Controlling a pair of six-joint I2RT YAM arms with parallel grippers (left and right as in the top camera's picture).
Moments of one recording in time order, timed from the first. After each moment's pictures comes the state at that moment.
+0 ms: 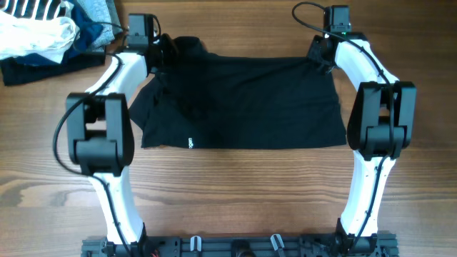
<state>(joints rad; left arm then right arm) -0.06 2.20 1.60 -0.31 0.23 -0.64 0.02 2.34 1.80 -0.56 0.13 0.37</state>
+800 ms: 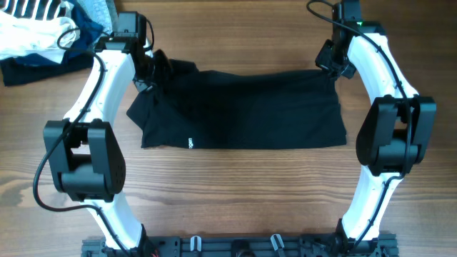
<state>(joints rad) -0.06 1.99 1.60 -0.92 0.21 -0.56 0.01 2.17 1.80 -0.97 0.15 0.54</state>
